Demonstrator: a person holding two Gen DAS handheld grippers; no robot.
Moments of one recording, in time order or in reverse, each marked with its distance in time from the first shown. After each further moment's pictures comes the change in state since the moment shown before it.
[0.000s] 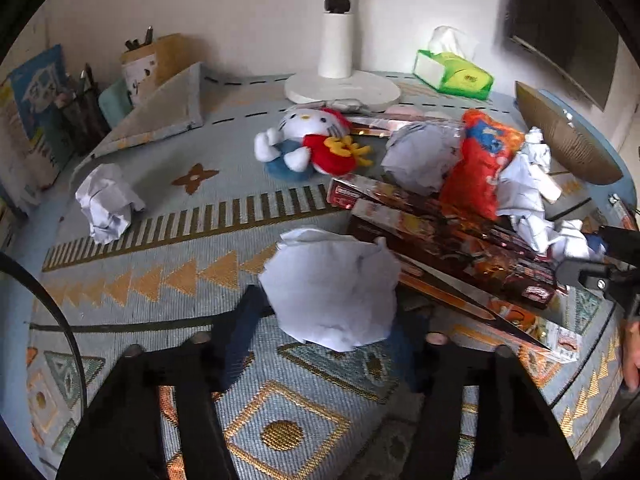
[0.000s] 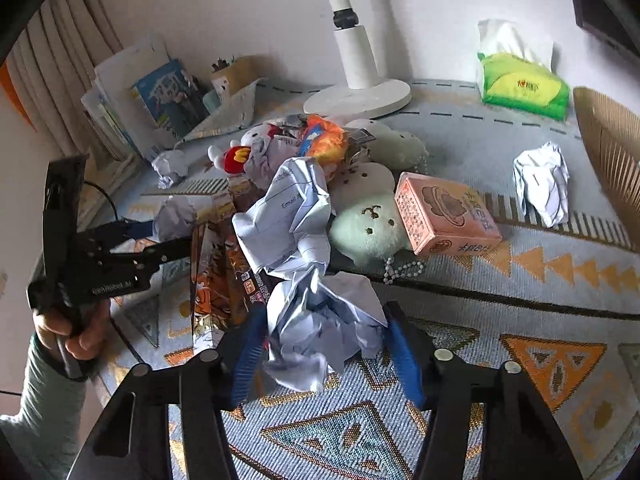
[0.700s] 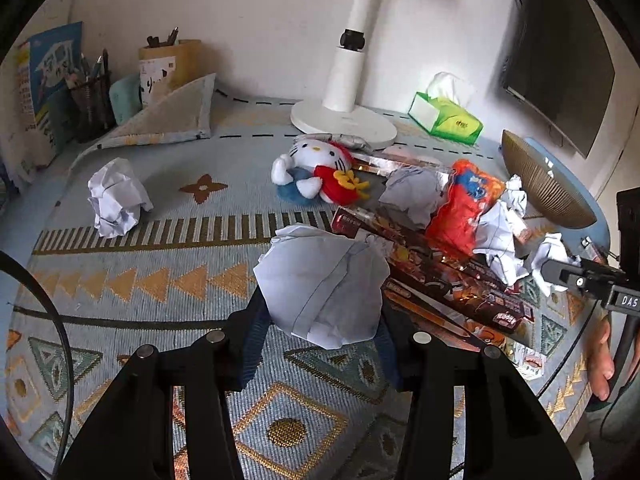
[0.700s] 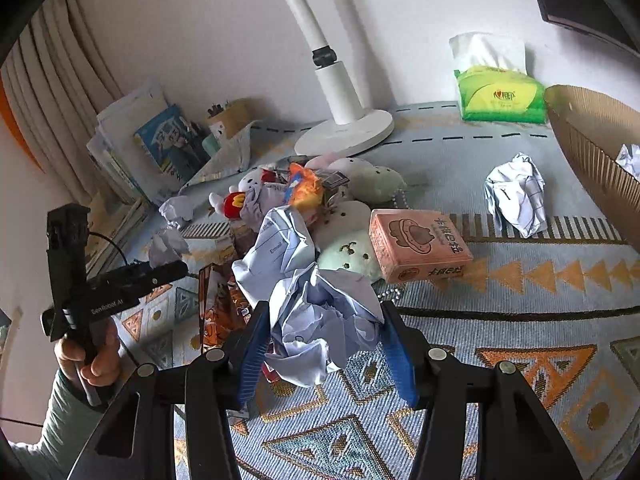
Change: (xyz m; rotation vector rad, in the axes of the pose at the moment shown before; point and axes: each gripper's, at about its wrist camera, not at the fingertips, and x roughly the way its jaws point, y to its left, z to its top) left arm -0.016 0.026 -0.004 -0.107 -0.093 -0.105; right arm -0.021 -0.019 0.002 0.075 -0.122 0.050
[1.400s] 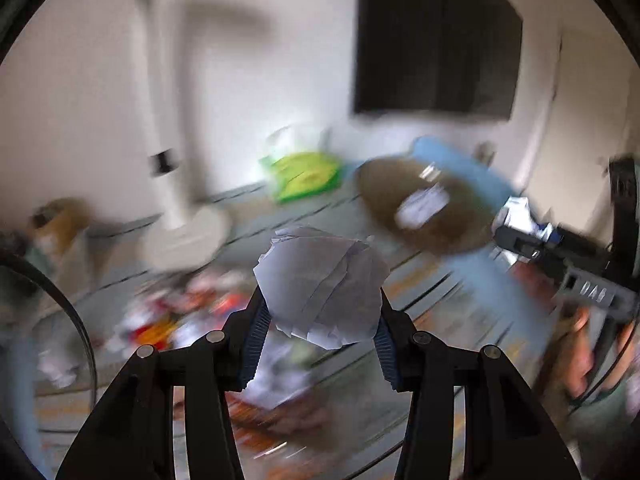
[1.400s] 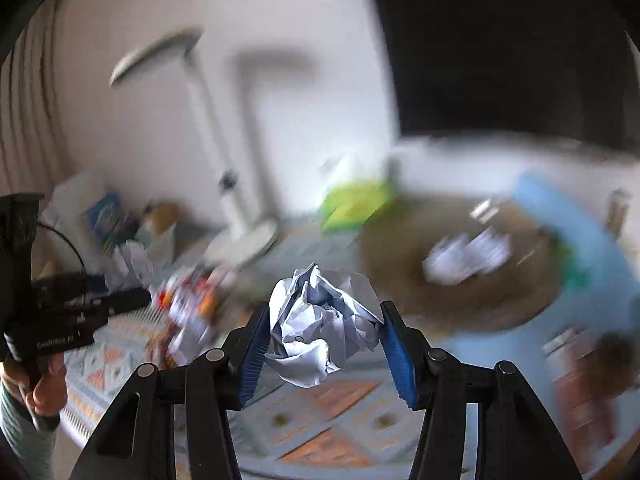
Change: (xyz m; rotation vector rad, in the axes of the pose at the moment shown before) left arm -0.056 -0.208 0.103 0.272 -0.060 -0.187; right arm -0.178 -0.046 0.031 0.037 -0.313 -0.355
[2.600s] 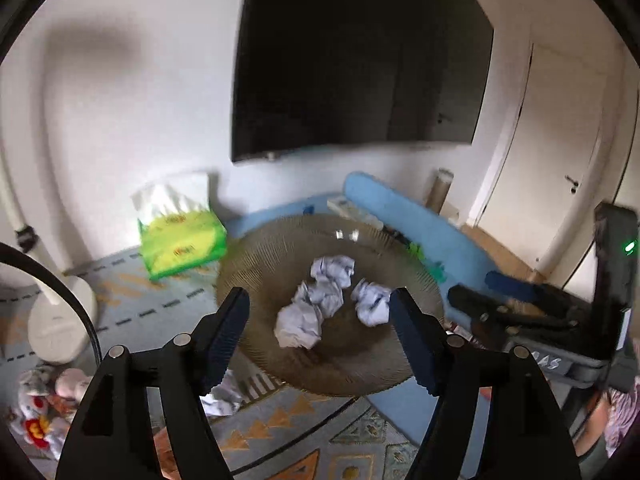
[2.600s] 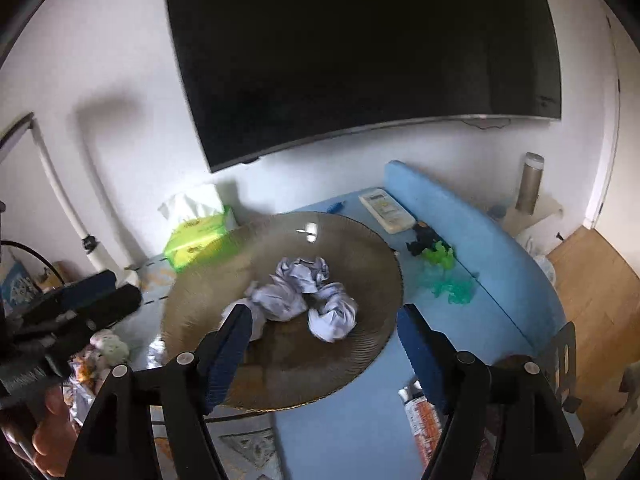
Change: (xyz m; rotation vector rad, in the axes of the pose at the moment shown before) left arm 0.099 -0.106 0.084 0.032 -0.077 -0.127; right arm 0.022 -0.134 0.043 0.169 0.065 -0.269
